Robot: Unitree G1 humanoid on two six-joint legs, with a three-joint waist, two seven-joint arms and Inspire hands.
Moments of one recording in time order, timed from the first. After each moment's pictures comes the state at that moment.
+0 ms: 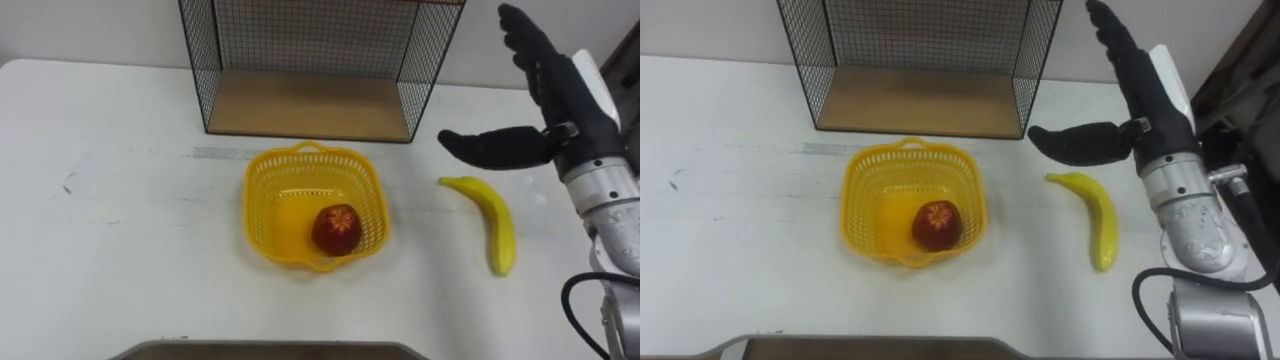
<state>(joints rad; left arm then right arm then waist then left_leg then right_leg) 0.25 0.25 0.06 1.04 0.36 0.06 -0.08 -0.05 -0.40 -0.17 -0.13 -0.12 0.01 0.11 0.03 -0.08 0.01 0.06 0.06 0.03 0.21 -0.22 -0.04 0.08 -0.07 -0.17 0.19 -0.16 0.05</state>
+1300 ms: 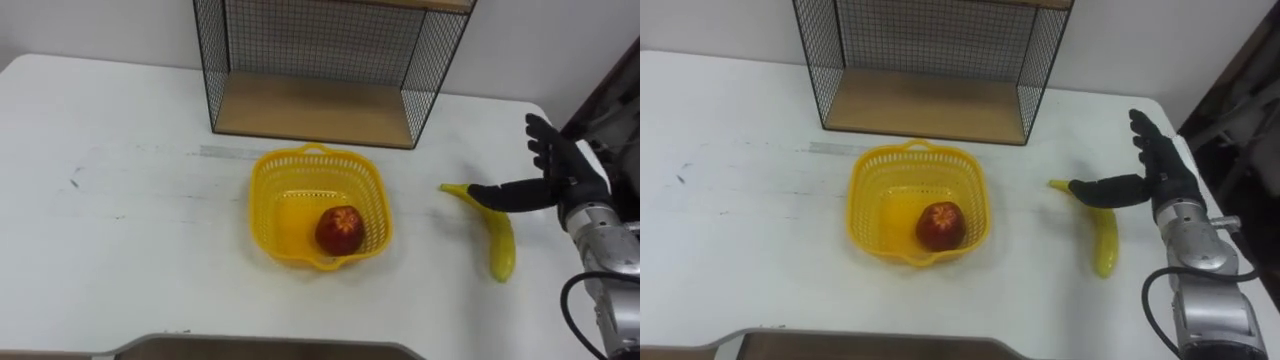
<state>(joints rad) 0.28 0.25 0.08 1.00 0.35 0.13 -0.11 -0.17 -0.44 -0.18 0.38 -0.03 0.09 0.12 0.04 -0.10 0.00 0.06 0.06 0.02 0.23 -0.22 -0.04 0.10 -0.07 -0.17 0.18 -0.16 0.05</state>
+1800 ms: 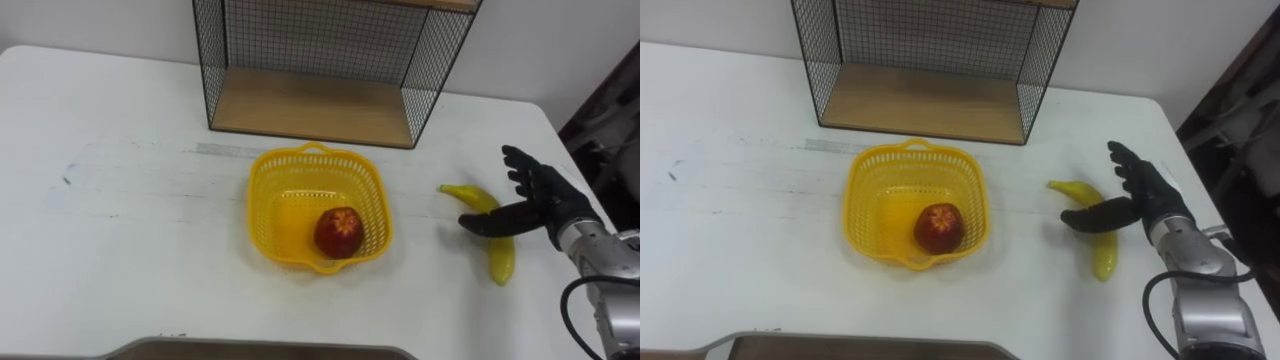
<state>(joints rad) 0.30 0.25 0.13 0.97 0.35 0.17 -0.15 -0.17 -0.44 -0.18 0.45 -0.17 0.14 0.28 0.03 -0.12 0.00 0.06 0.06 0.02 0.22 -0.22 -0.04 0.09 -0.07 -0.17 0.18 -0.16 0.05</state>
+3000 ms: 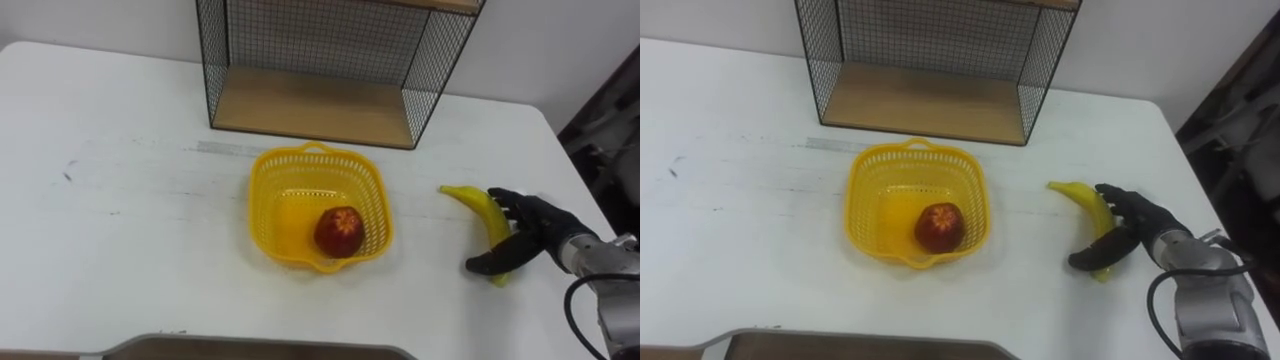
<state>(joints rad) 0.28 0.26 0.17 0.97 0.35 0.20 -0.14 -0.20 -0.46 -0.18 0.51 -0.40 0.22 0.47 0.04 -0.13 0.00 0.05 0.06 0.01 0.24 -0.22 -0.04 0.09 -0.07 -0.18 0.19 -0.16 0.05</state>
